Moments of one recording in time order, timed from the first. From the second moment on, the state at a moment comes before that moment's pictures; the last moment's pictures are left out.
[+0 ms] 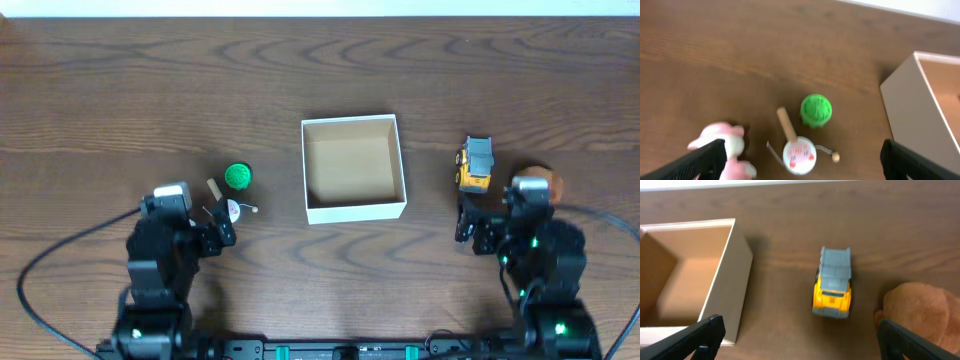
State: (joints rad) left arm 0.00 0.53 0.44 -0.48 0.02 -0.18; right arm 0.02 0.57 0.49 -0.46 -0.10 0.09
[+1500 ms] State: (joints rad) left arm 0.00 0.99 1.02 -1.11 0.10 -0.18; right arm 0.00 1.82 1.13 -0.59 0.04 0.17
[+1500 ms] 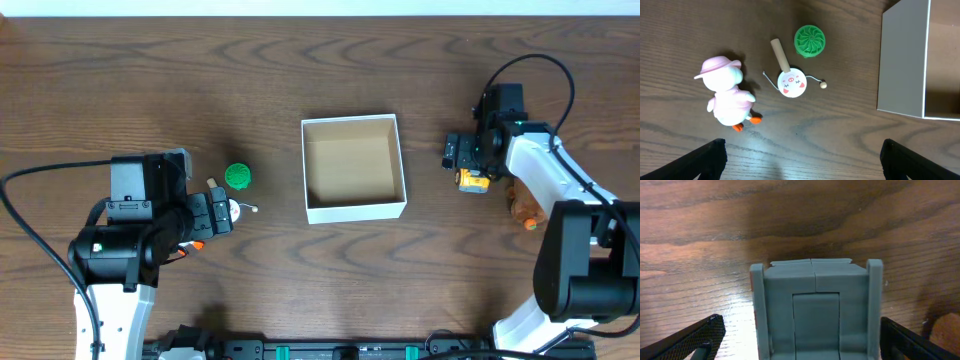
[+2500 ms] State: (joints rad) left arm 0.00 1.05 1.02 -1.11 0.10 -0.18; right arm 0.00 1.82 1.14 -0.56 0.04 0.17
